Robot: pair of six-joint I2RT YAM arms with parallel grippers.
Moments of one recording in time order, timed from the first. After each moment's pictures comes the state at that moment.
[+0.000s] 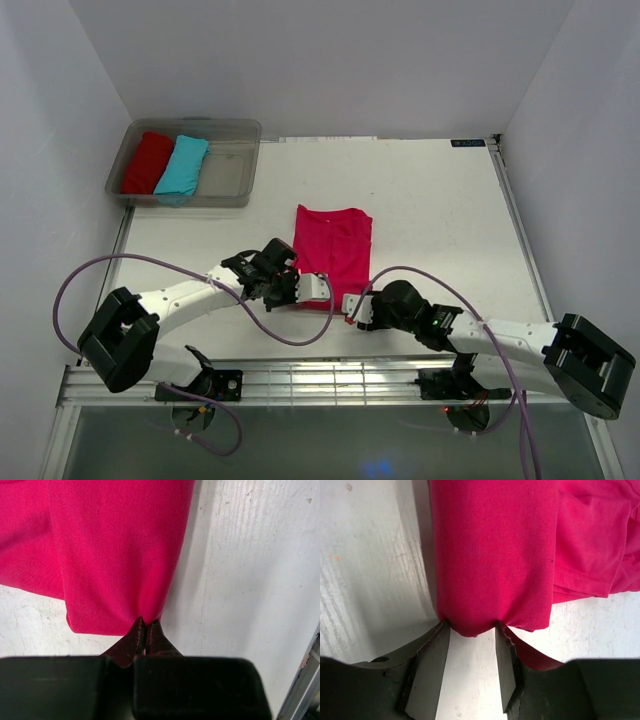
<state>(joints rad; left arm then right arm) -0.77 1.35 0.75 -0.51 0.20 0.76 0.98 1.07 0.28 0.11 0.02 -0.70</state>
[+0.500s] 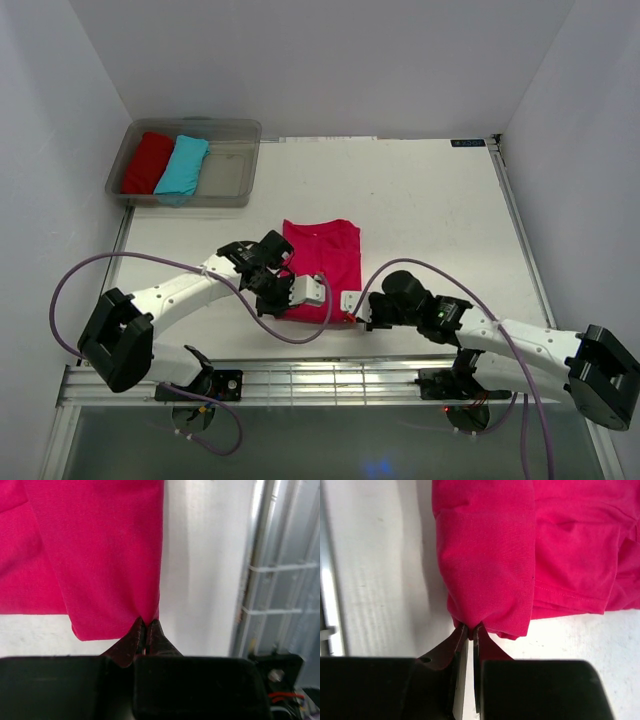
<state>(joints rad) -0.74 1.35 0.86 -0.79 0.36 0.81 0.98 1.00 0.38 -0.05 -0.15 -0.63</state>
